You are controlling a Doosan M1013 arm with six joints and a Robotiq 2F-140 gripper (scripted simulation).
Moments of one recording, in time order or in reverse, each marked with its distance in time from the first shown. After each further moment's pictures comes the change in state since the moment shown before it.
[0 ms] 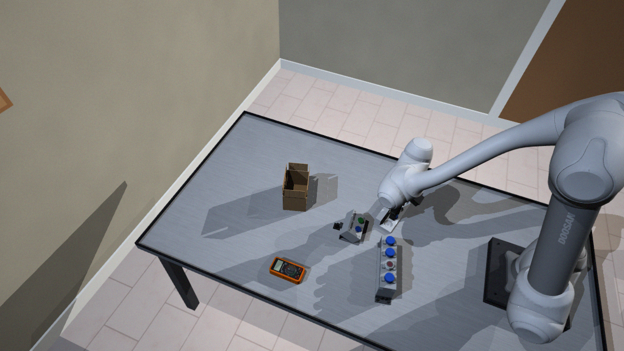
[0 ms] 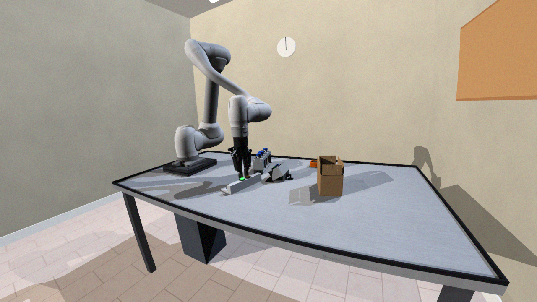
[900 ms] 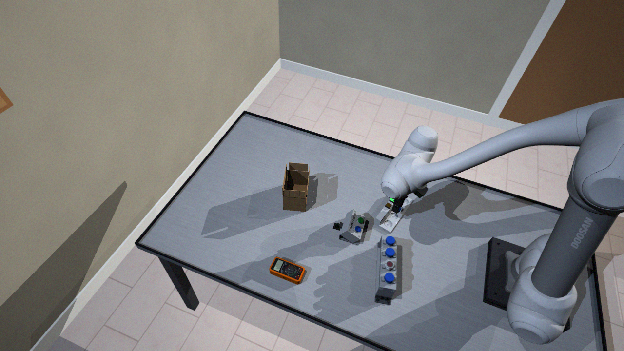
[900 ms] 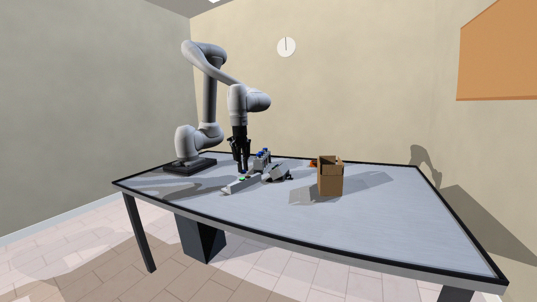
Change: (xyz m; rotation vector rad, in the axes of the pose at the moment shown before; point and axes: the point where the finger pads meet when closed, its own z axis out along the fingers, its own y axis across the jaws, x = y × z) arm 0.000 0.000 -0.056 0.000 0.000 0.000
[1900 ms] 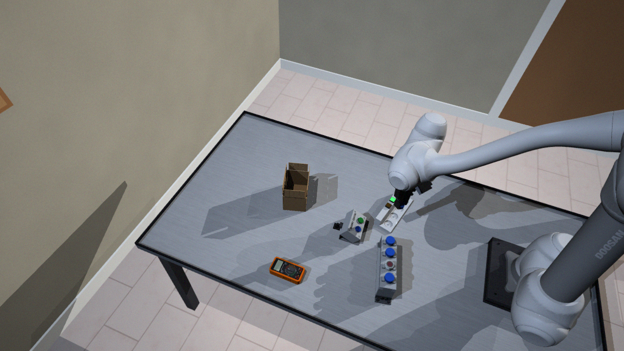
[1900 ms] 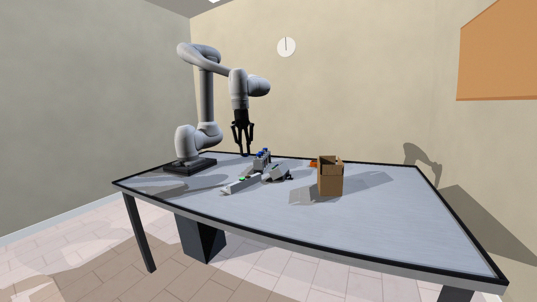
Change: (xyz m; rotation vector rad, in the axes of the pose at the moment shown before) arm 0.015 0.038 -0.083 -0.031 0.008 0.377
